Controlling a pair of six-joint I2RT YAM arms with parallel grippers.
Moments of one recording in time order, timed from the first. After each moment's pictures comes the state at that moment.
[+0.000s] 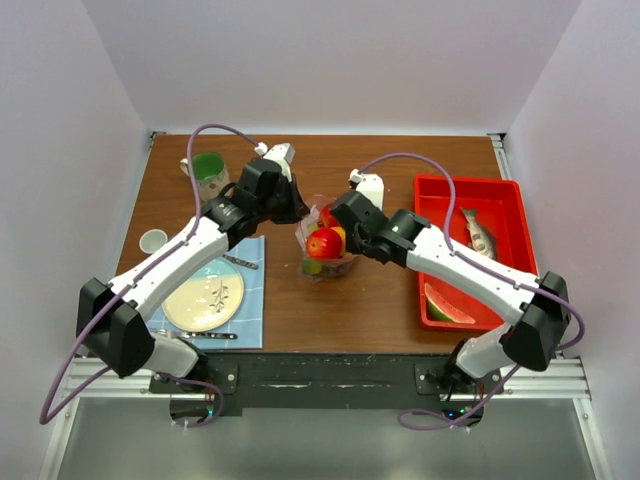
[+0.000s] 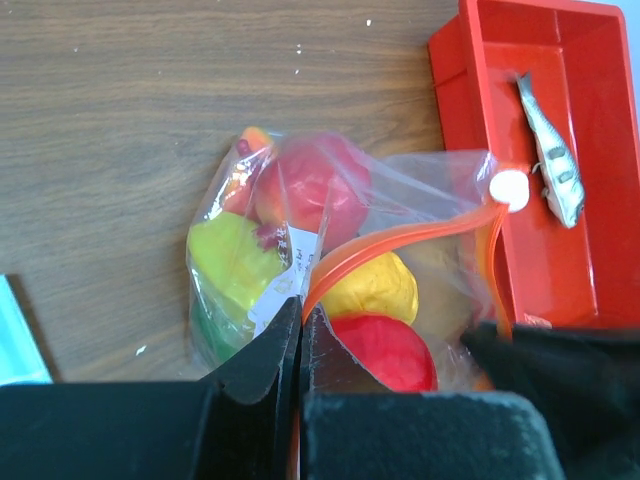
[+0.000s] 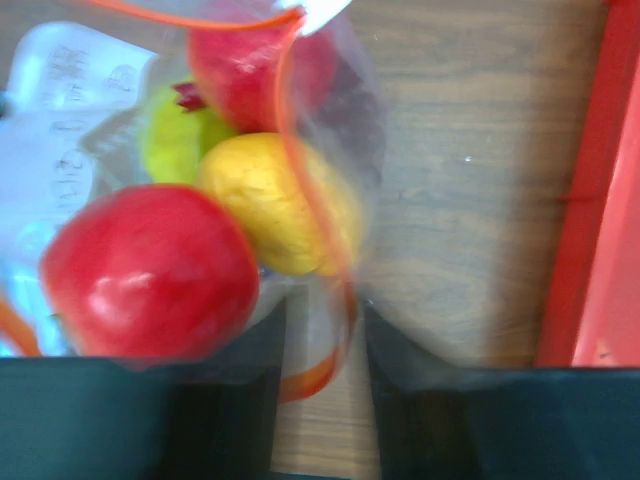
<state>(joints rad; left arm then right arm) -0.59 1.42 1.23 -0.40 0.03 -0.57 0.89 1.46 1.33 -0.81 0.55 0.69</state>
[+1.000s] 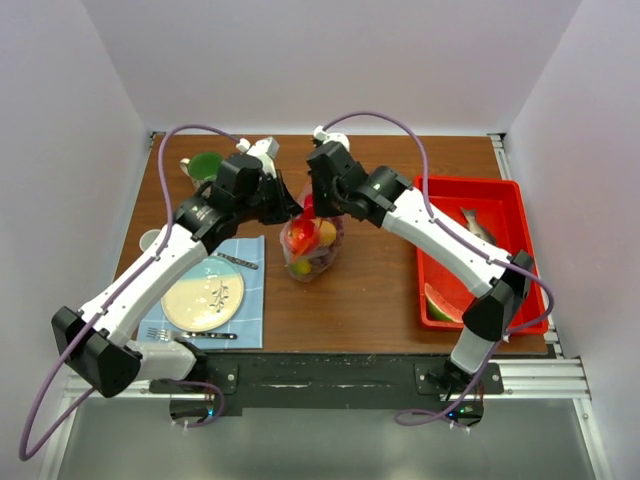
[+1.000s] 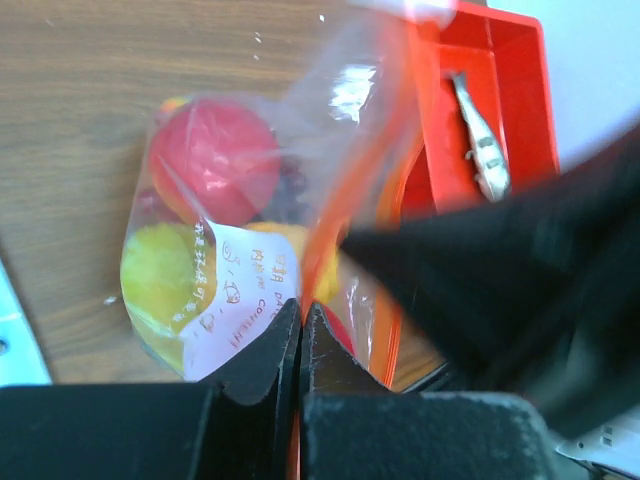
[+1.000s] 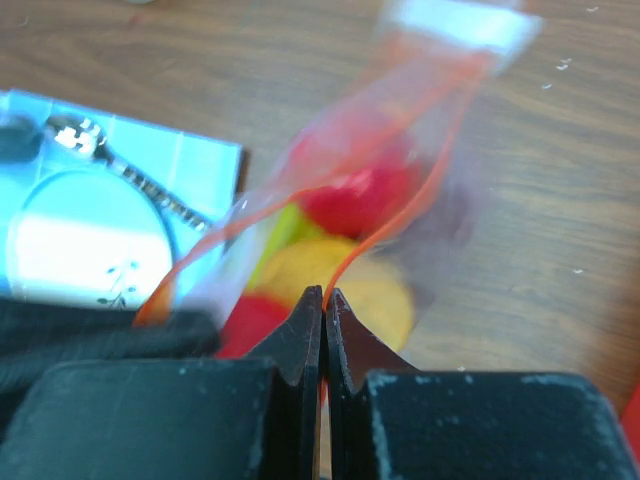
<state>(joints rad) -0.58 1.29 1.31 -0.57 0.10 -0.64 0.85 1.72 1.83 -0.88 0.32 0.55</state>
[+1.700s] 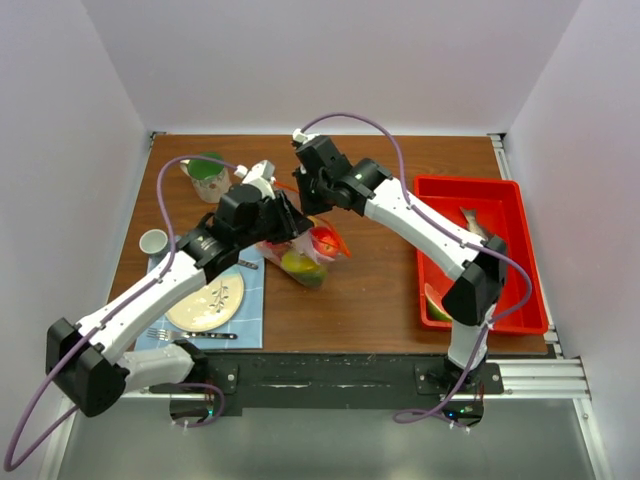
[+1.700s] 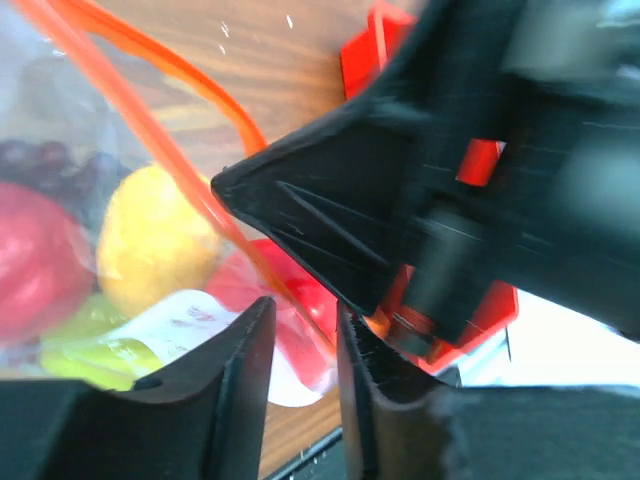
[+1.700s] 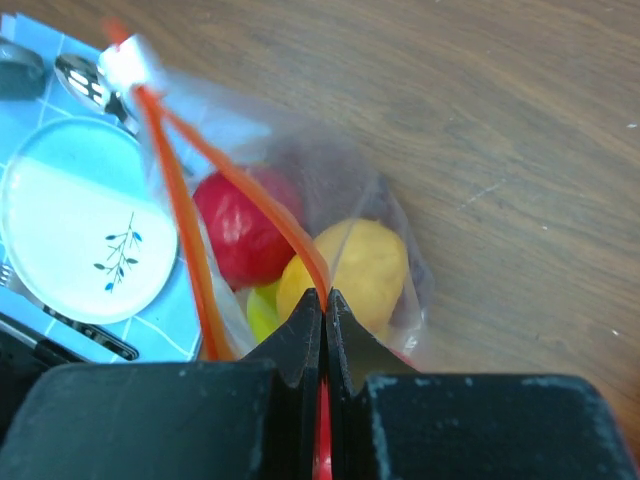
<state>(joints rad) -0.63 1.17 1.00 -0.28 0.08 -0.82 0.83 1.86 1.92 -0.86 0.14 0.42</state>
